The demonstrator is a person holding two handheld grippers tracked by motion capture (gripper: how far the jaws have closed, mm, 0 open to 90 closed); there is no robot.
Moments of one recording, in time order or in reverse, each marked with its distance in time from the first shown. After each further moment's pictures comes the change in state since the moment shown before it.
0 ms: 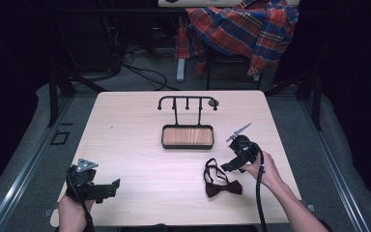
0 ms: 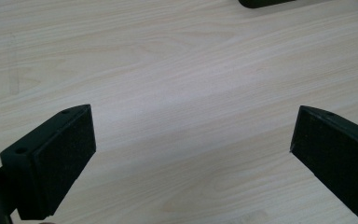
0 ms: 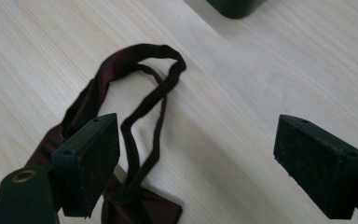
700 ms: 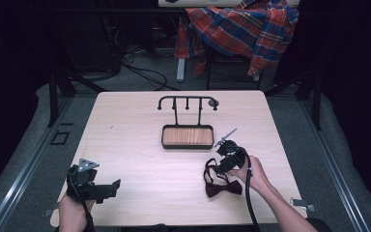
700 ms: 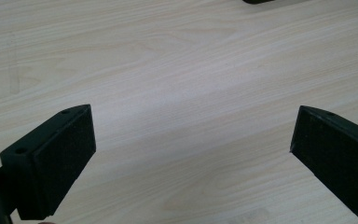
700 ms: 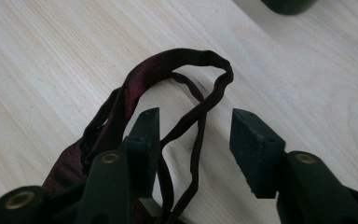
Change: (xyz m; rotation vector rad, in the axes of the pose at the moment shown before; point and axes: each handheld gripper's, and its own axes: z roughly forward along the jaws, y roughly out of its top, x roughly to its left) left arm -0.001 0.001 0.001 0.012 0.007 0.007; right arm 0.022 0.010 0.029 0.050 0.014 -0.006
